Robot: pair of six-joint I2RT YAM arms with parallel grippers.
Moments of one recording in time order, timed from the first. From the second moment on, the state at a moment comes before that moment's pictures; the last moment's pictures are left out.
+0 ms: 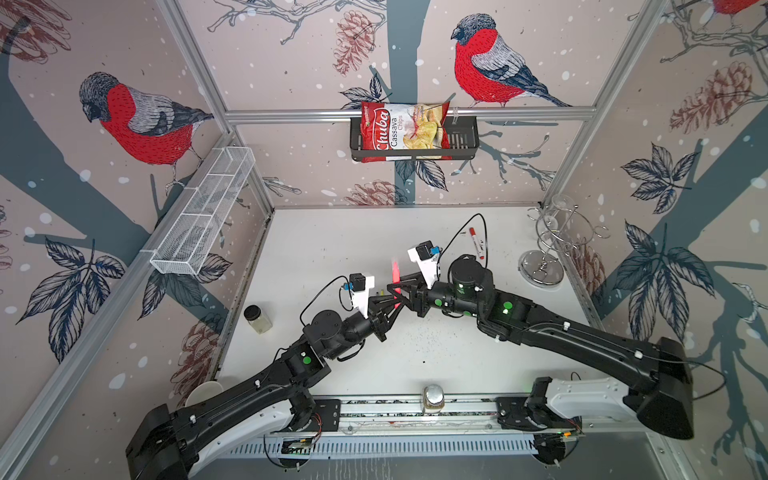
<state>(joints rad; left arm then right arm) -0.90 0.76 0.38 0.42 0.10 -0.54 1.05 1.24 0.99 0.01 -0.19 0.40</state>
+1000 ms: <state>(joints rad) -0.90 0.75 0.36 0.42 0.09 -0.54 1.05 1.24 0.99 0.00 -0.16 0.39</state>
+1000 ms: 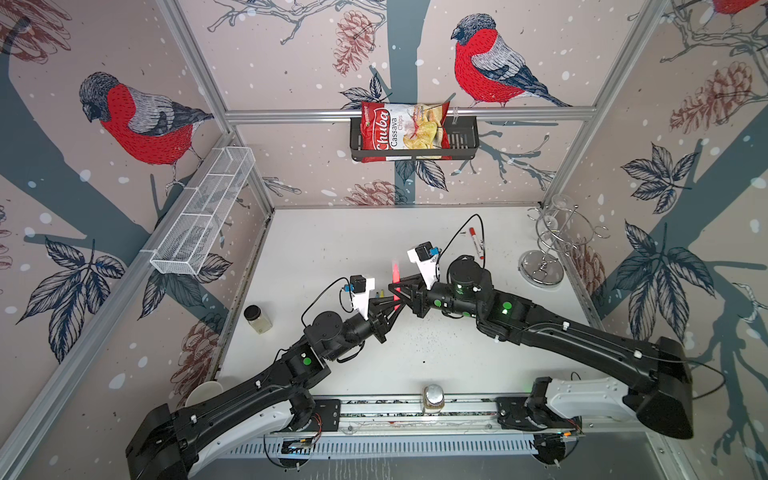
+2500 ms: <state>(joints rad) -0.90 0.65 0.35 0.27 0.01 -0.54 0.63 1.47 1.14 -0.39 0.05 0.40</state>
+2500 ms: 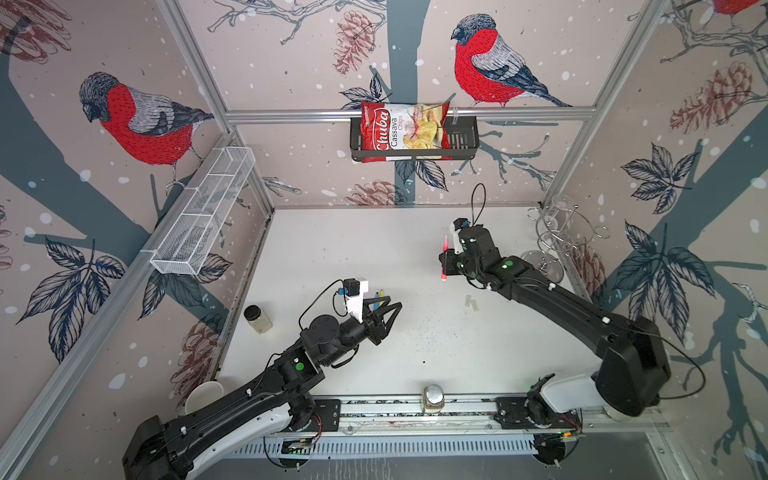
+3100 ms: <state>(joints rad) -0.90 0.57 0.35 0.19 0.00 -0.54 0.58 1.83 1.41 -0.60 0.27 0.36</state>
